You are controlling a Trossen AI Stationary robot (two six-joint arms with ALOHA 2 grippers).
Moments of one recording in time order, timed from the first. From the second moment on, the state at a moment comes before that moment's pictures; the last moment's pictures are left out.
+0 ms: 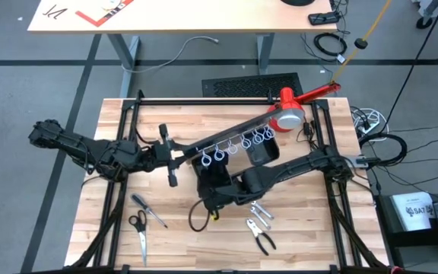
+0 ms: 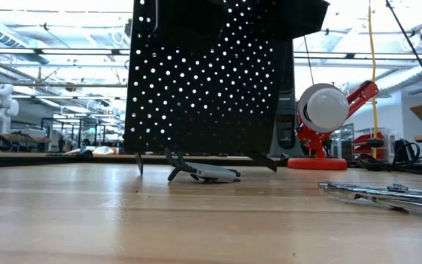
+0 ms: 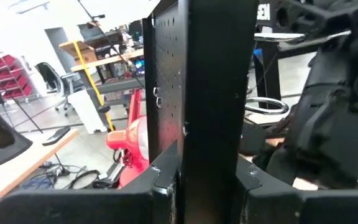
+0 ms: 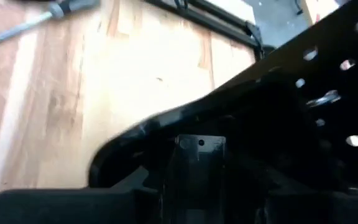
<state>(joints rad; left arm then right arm) -0.31 1.03 0.89 0.04 -0.51 0.21 0.31 2.11 2.08 -0.89 0.67 -0.01</state>
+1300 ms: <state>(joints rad) -0.31 1.03 0.89 0.08 -0.63 0.08 0.40 1.99 2.09 -0.79 0.81 -0.14</state>
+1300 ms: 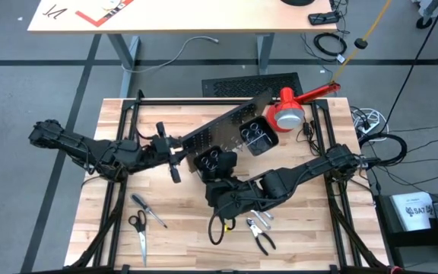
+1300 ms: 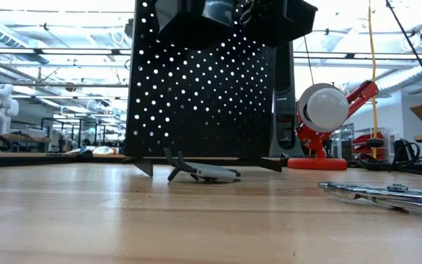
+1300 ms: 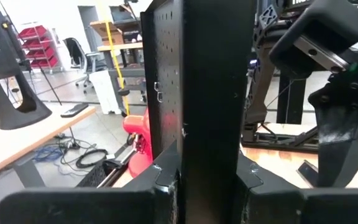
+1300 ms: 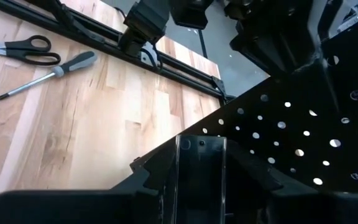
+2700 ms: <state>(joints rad) -0.16 0.98 0.89 -0.06 -0.44 0.05 0.52 2.18 2.09 -1.18 0.26 0.49</state>
